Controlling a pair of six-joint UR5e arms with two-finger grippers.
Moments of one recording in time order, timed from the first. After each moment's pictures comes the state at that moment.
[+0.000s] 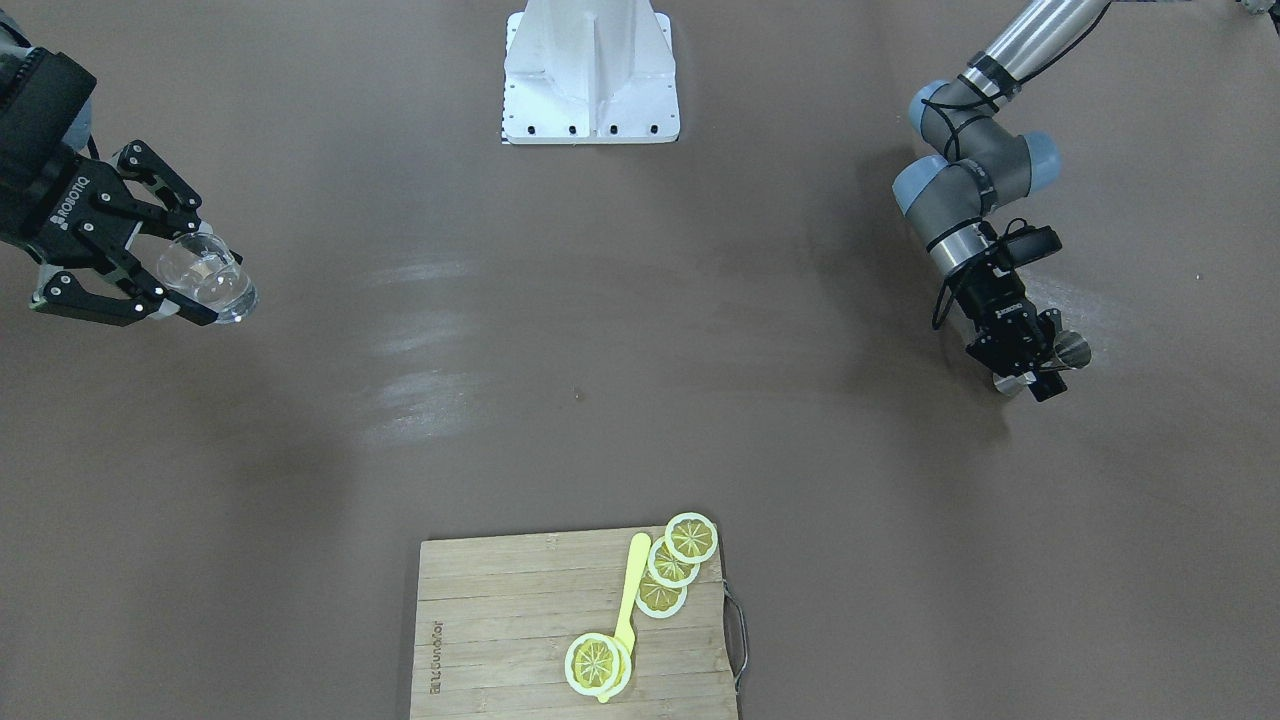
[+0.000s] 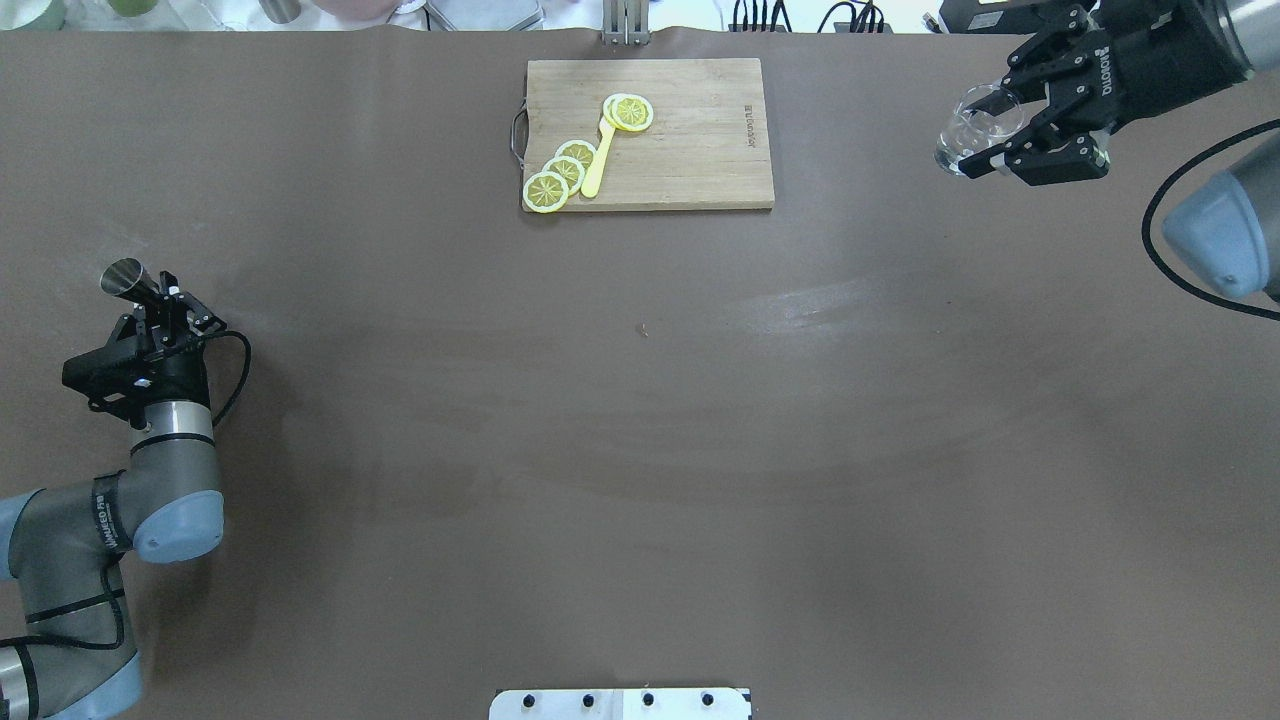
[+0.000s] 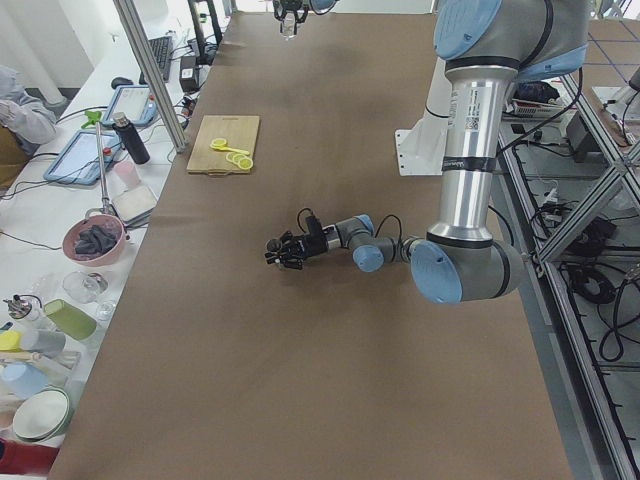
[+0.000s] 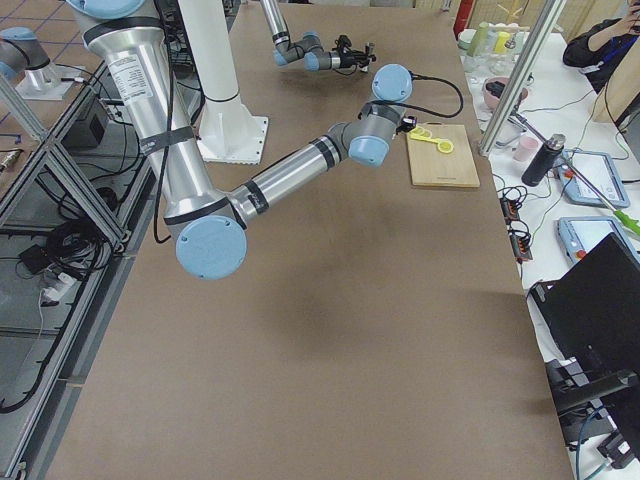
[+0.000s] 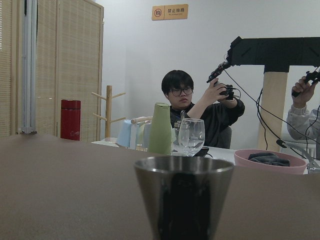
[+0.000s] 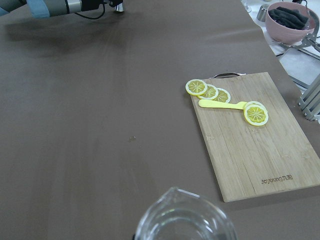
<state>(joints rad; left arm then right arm) -0.39 -1.65 -1.40 -2.18 -0.37 -1.87 1.16 -1.22 1.79 -0.94 2.57 -0.23</state>
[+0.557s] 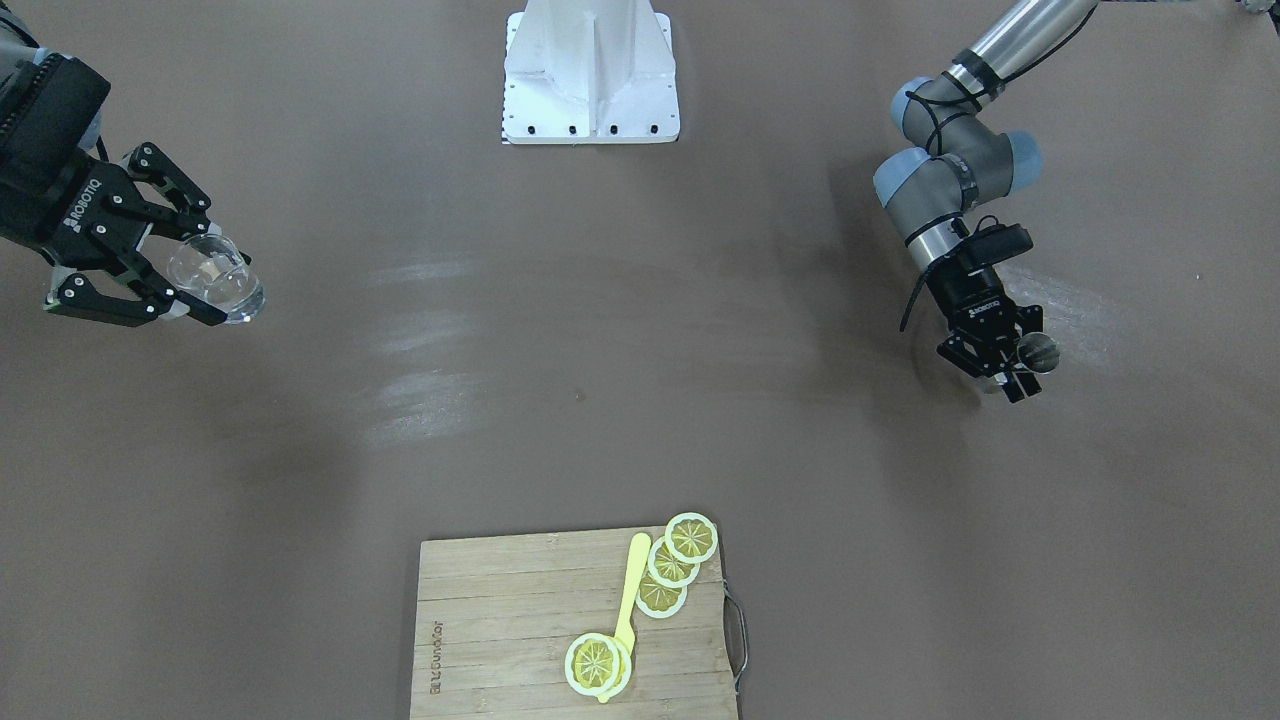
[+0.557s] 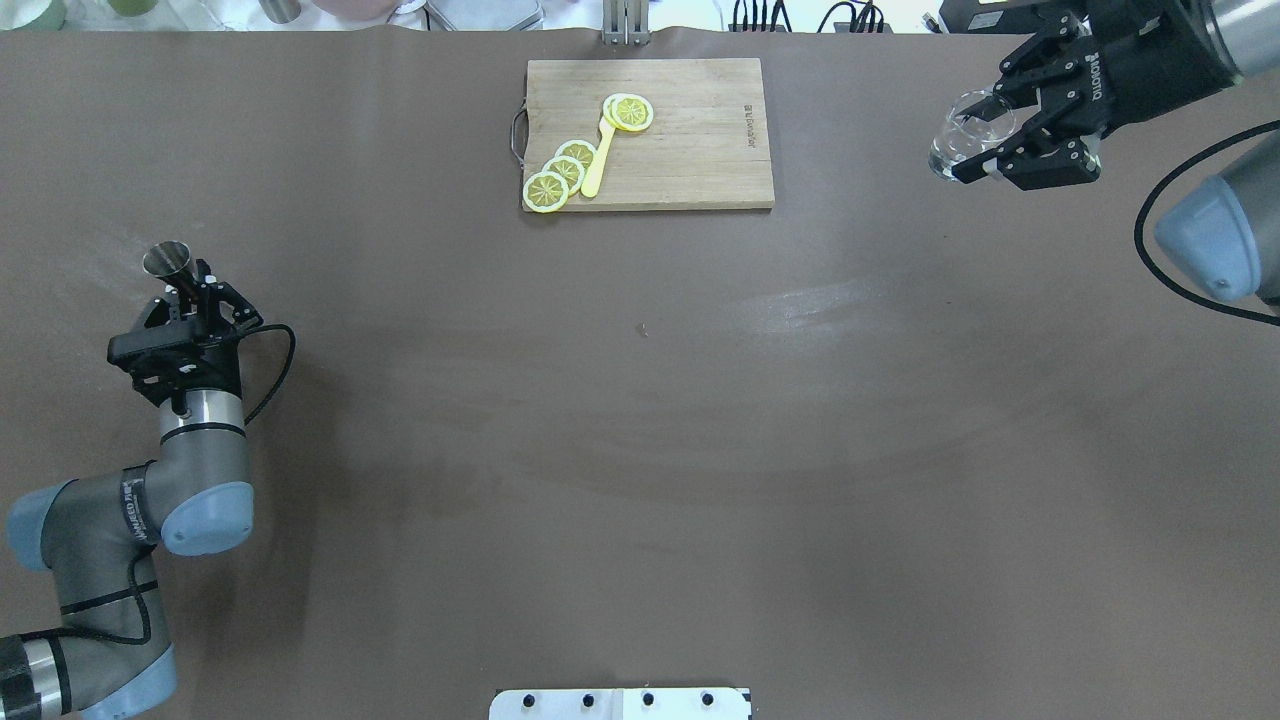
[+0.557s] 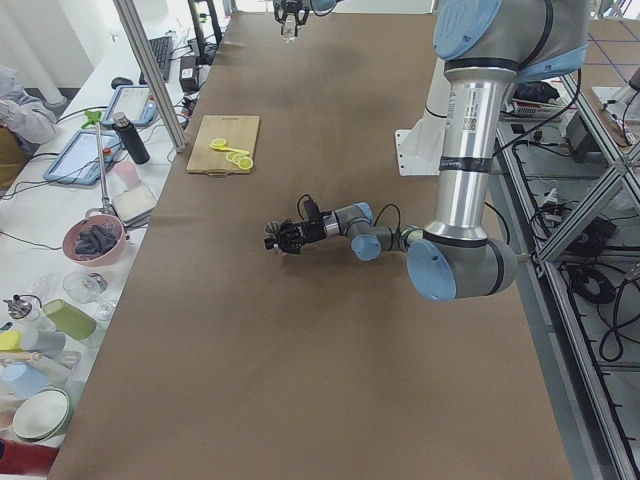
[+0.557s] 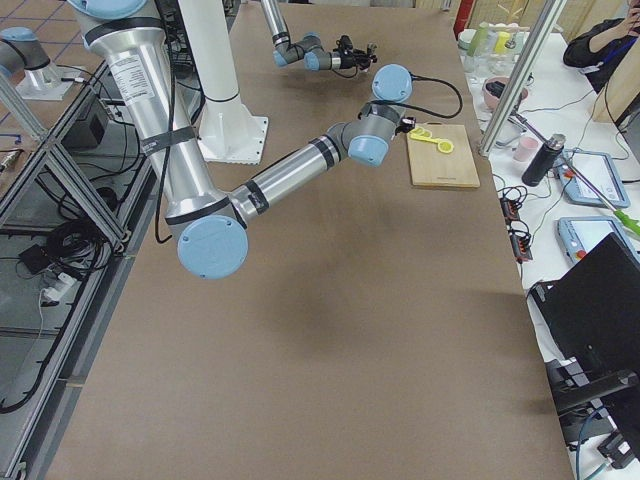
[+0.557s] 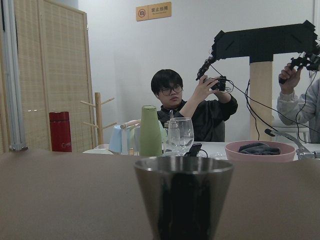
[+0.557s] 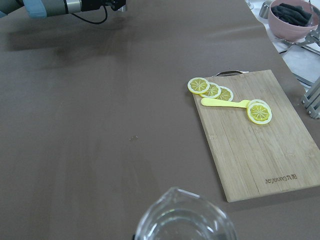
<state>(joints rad) -0.39 -1.71 -1.46 -2.19 -0.37 -1.57 1.15 -1.21 1.79 -0.95 2.57 -0.23</state>
